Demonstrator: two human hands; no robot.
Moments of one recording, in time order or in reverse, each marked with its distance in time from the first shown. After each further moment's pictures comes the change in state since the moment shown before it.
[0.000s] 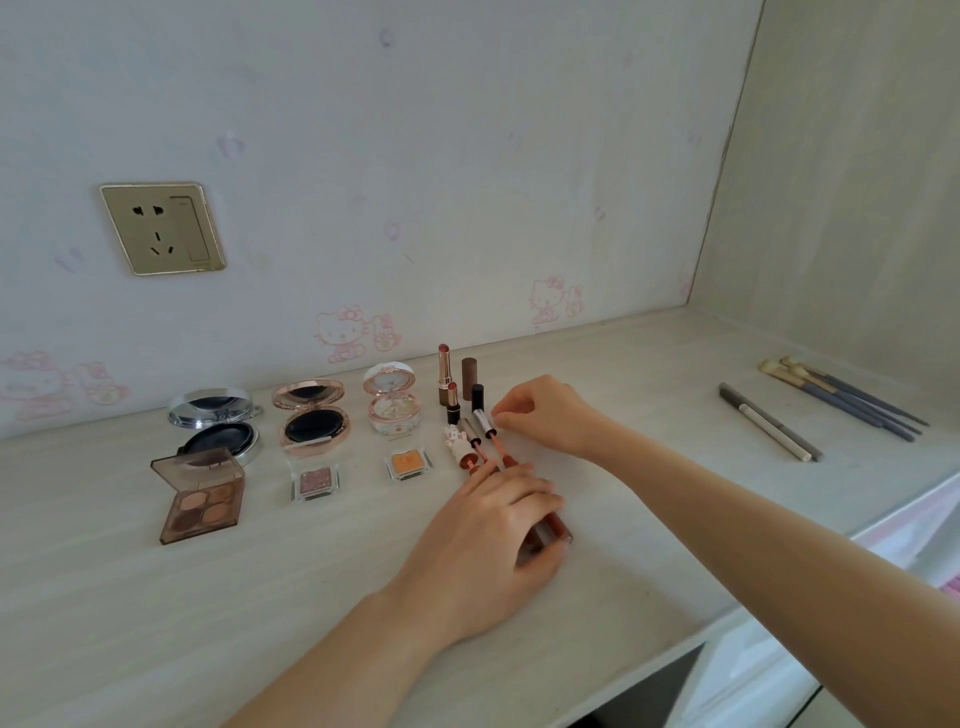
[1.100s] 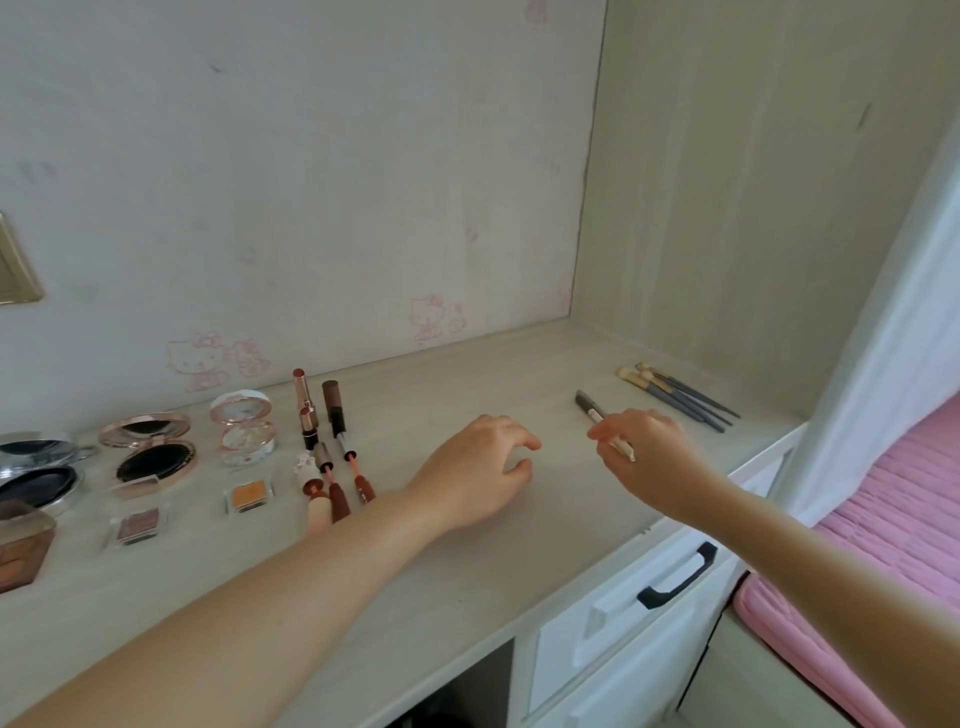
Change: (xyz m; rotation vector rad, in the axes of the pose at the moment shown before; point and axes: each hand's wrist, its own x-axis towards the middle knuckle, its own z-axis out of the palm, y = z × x) left_hand 0.138 0.061 0.049 -0.141 -0.147 -0.038; right_hand -0.147 0.123 -0.135 -0.478 0.307 0.088
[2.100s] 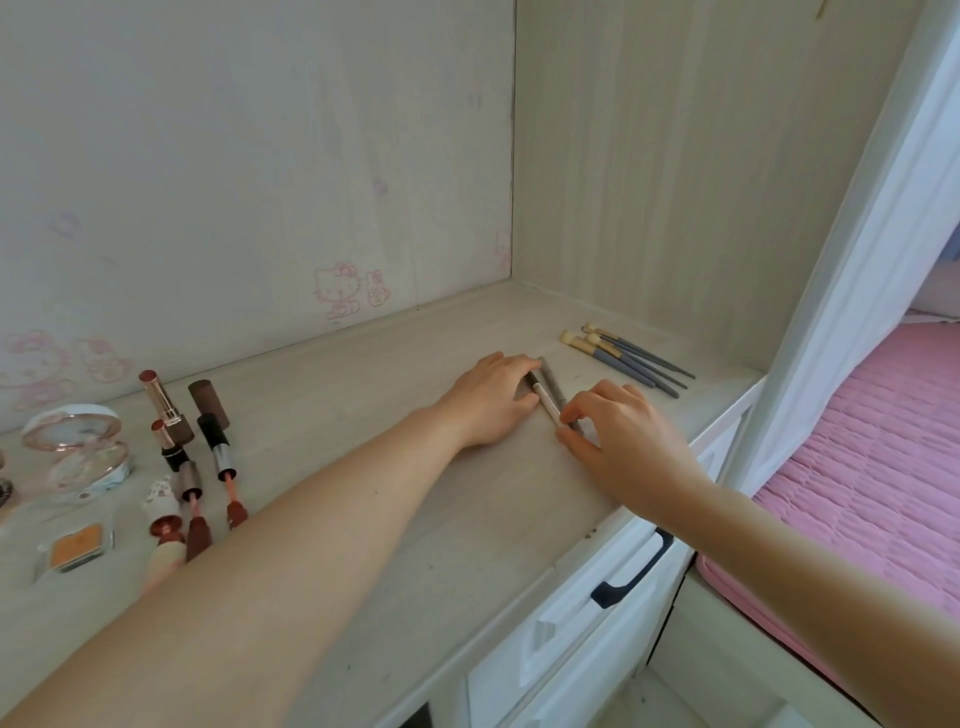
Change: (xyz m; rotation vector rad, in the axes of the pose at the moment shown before) left_hand 0.140 -0.006 0.077 0.008 -0.185 -0.024; right_hand 0.003 0.047 0.021 -0.087 0.076 0.053
